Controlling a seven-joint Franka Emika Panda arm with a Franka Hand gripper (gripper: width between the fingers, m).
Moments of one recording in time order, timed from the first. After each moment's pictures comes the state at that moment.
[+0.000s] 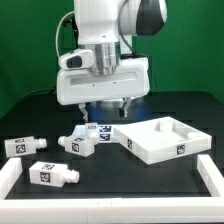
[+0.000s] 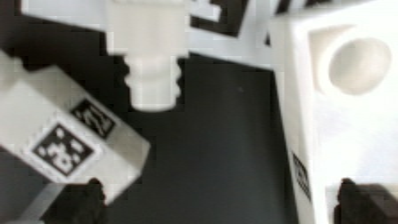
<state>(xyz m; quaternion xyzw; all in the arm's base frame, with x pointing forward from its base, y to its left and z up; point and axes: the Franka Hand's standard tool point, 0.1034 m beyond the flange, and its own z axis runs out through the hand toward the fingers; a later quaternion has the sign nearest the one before) 0.413 -0.025 0.071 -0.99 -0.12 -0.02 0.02</state>
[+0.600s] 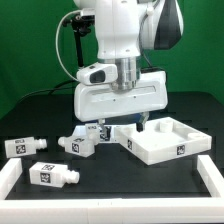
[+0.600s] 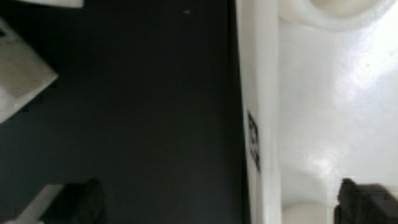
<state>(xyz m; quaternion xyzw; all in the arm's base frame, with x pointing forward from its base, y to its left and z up) 0.429 0.001 0.041 -0.99 -0.17 -0.03 0.01</state>
